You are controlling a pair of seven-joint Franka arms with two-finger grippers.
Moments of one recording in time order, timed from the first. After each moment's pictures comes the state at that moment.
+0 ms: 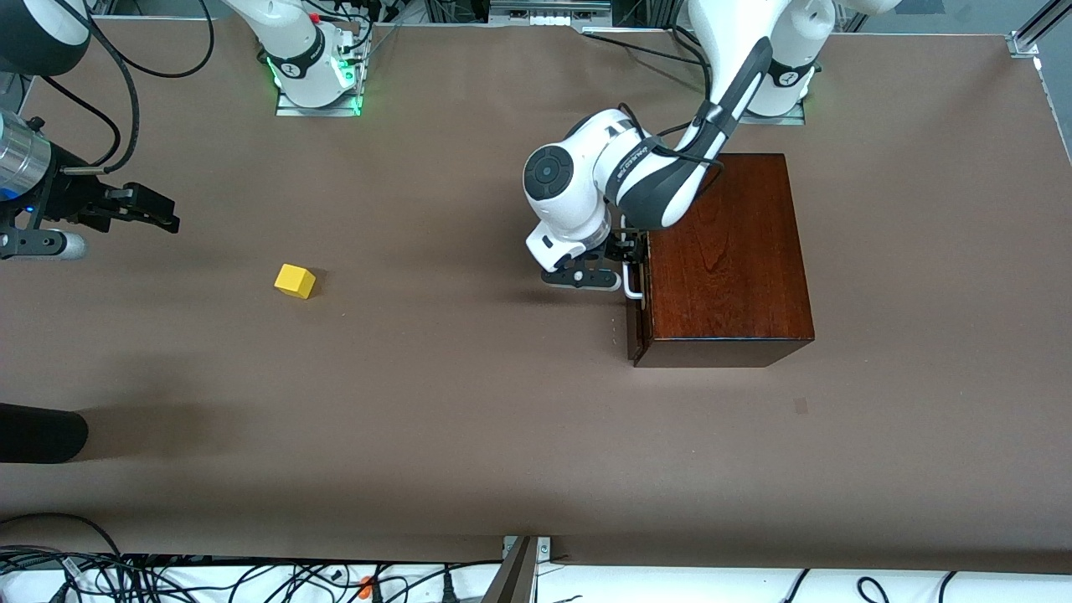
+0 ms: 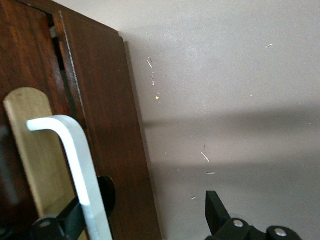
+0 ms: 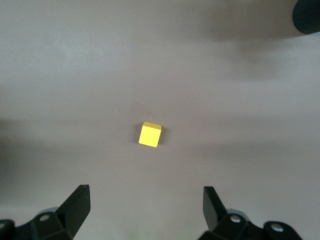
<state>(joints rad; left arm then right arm) -0.65 0.61 -0.12 -1.56 0.25 1.88 -0.73 0.05 0.08 -0.04 -1.60 0.01 1.60 0.02</state>
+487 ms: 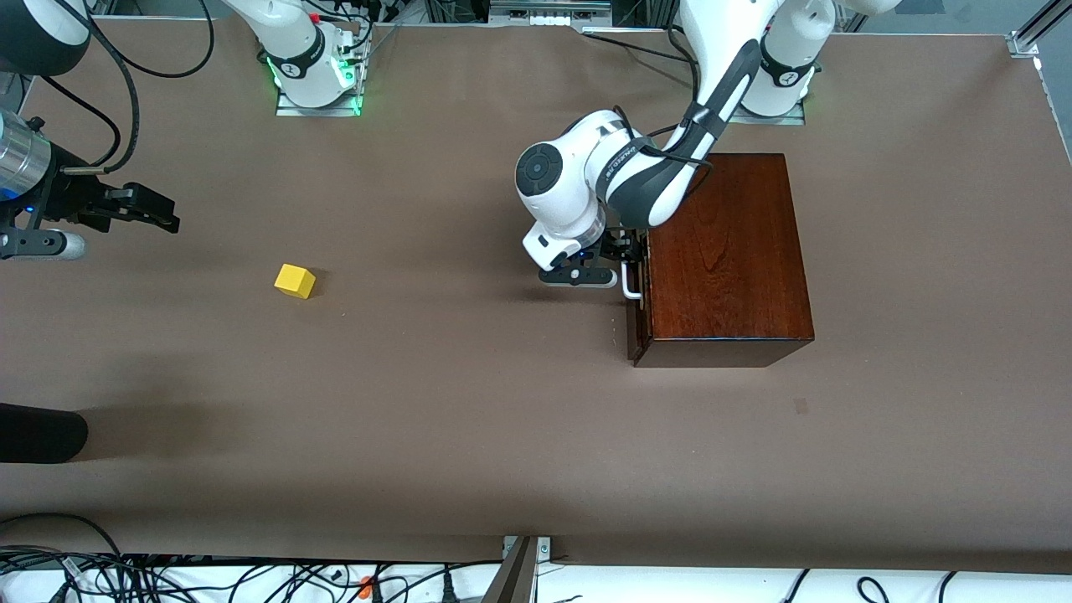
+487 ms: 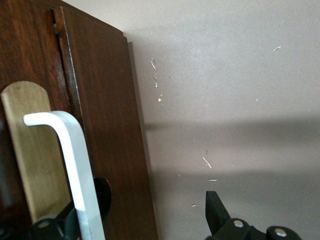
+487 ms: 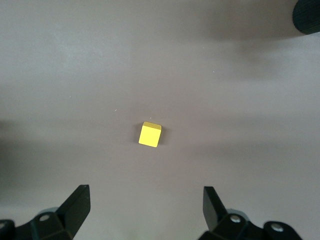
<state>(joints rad) -0.67 0.61 -0.12 -1.56 0.29 1.90 -0.80 0.05 0.08 -0.04 -1.60 0.01 1.60 0.02</state>
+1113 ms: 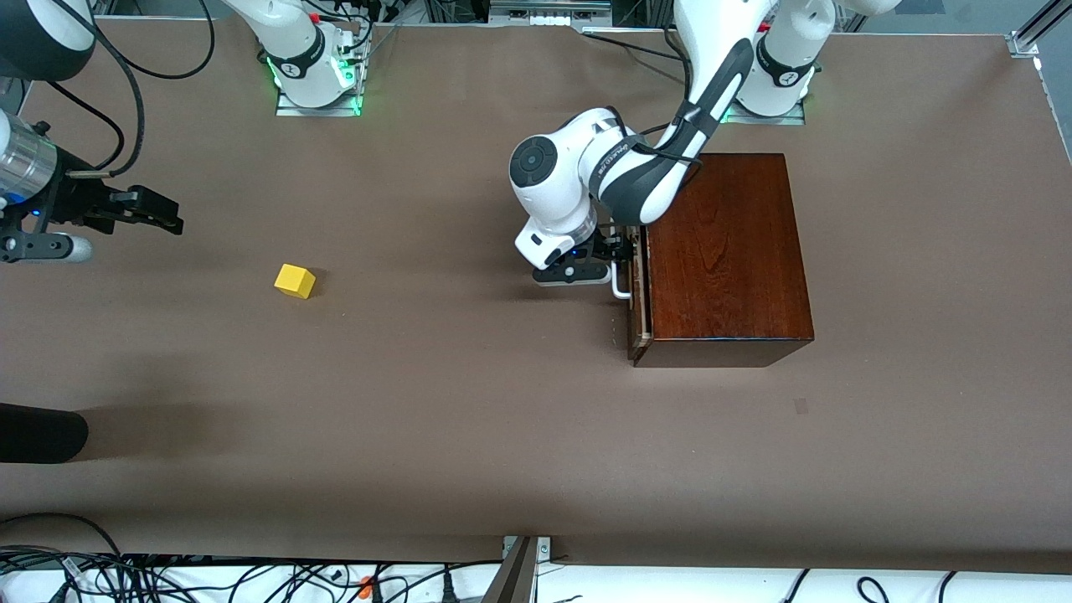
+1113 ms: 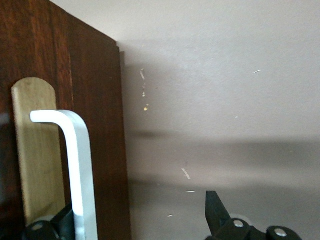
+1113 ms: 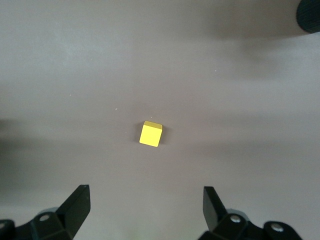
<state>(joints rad) -0.70 0.62 -0.11 -1.57 0.30 1.97 -0.91 0.06 0.09 -0.03 -1.60 0.01 1.60 0.02</state>
